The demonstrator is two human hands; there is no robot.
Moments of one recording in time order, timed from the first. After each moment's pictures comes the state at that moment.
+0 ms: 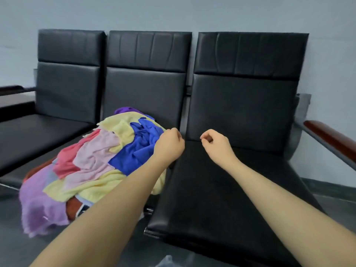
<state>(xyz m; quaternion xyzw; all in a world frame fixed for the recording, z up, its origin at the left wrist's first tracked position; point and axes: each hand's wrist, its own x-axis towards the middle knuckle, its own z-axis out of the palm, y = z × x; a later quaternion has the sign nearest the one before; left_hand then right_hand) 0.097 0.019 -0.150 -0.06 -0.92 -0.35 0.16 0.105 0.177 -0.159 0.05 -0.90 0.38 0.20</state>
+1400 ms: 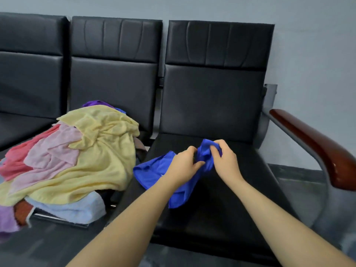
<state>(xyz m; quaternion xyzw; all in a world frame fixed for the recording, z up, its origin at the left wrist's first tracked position) 0.126 0.132 -0.217 -0.23 -0.91 -0.35 0.08 0.141 0.276 -0.221 -0.01 -0.85 0.45 0.26</state>
